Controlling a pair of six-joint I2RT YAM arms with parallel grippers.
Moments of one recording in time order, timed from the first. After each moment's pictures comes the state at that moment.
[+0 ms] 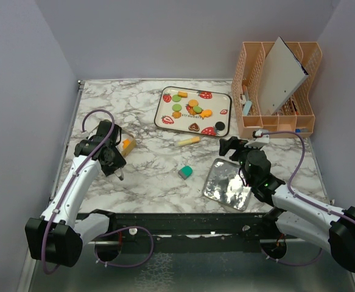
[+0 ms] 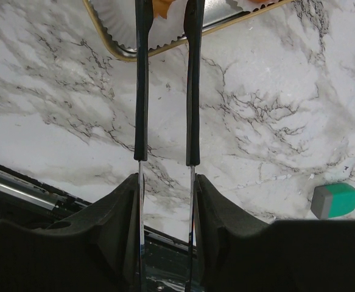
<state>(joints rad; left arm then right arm) -0.20 1.07 0.94 -1.06 -0.20 -0.79 0.64 0.95 0.32 0.49 0.51 0.43</state>
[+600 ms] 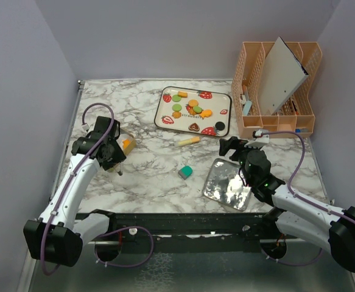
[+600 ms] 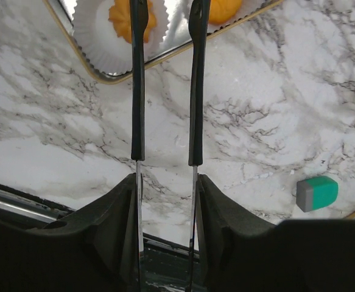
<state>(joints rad) -0.20 1.08 0.99 -1.05 -0.19 -0.74 0.64 0.95 0.32 0.49 0.51 0.43</state>
